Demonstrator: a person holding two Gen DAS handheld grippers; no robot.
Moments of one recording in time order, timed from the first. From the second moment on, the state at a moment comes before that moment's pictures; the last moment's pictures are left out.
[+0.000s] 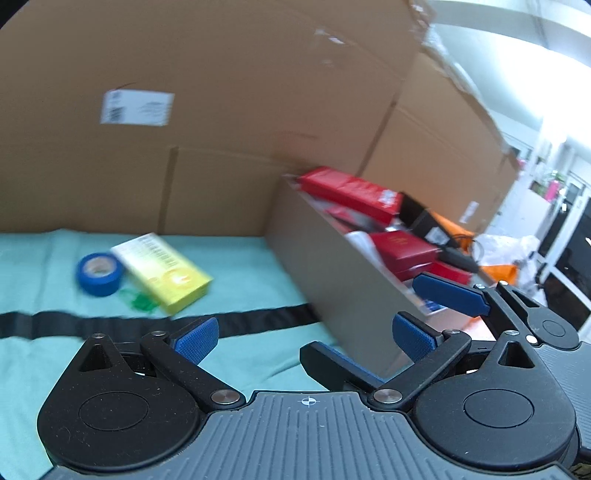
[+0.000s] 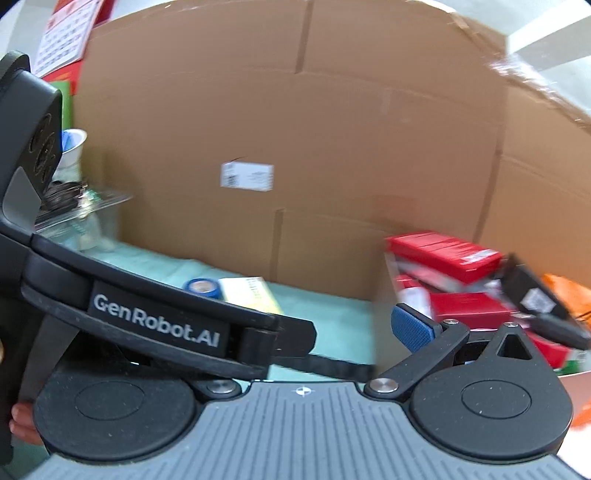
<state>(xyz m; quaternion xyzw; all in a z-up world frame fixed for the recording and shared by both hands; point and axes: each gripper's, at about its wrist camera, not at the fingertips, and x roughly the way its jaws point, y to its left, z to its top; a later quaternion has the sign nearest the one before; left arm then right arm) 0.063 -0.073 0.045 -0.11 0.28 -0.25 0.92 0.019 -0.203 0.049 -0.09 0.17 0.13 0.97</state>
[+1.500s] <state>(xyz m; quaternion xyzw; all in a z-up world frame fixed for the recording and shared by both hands) 0.264 0.001 -0.011 -0.08 0.37 -0.22 0.90 0.188 -0.165 -0.034 -0.02 0.29 0.16 0.94</state>
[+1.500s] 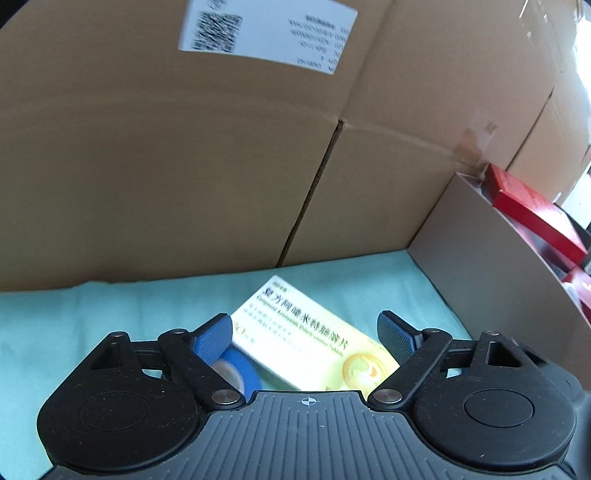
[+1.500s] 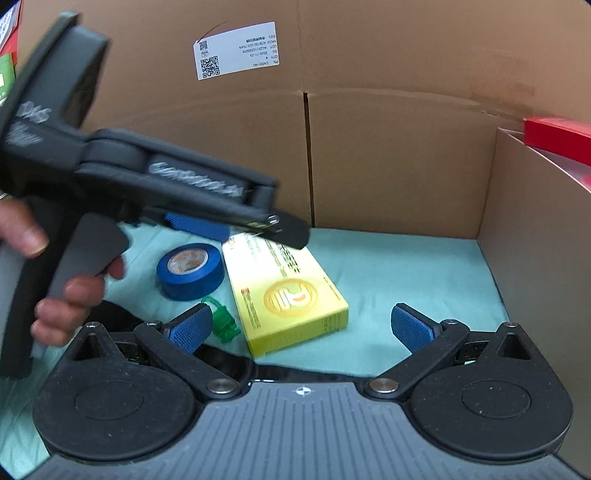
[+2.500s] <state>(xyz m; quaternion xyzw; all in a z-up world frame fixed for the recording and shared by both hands) 0.238 -0.005 -0.028 0.05 0.37 -0.16 0.91 0.173 -0.188 -0.042 0.00 0.32 0.13 0.94</state>
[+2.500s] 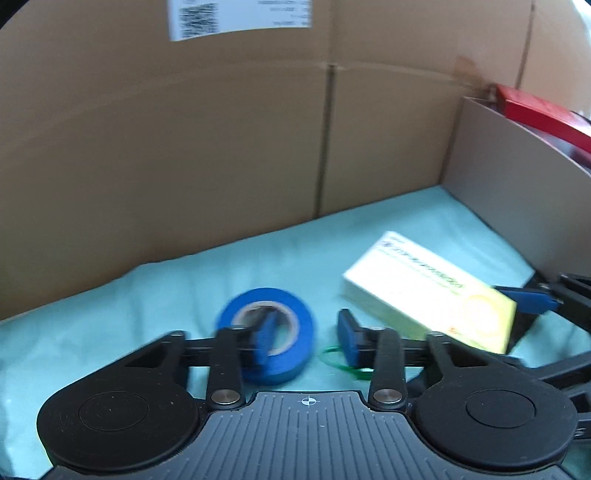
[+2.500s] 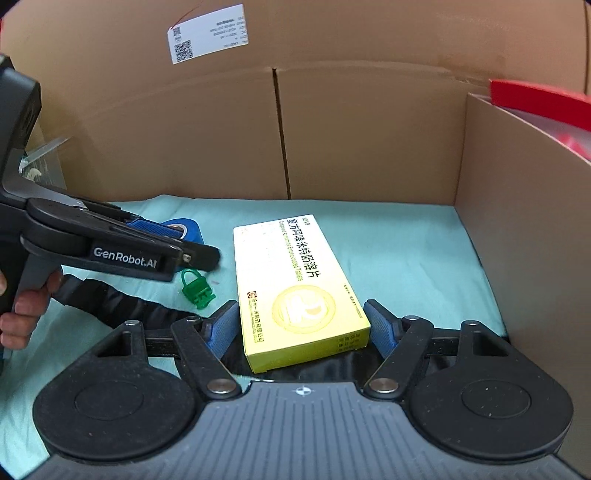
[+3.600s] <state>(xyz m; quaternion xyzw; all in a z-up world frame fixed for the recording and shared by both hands) 0.149 -0.028 -0.029 0.14 0.38 -0.23 0.89 0.132 -0.196 -0.042 -0.02 0.34 0.11 0.93</state>
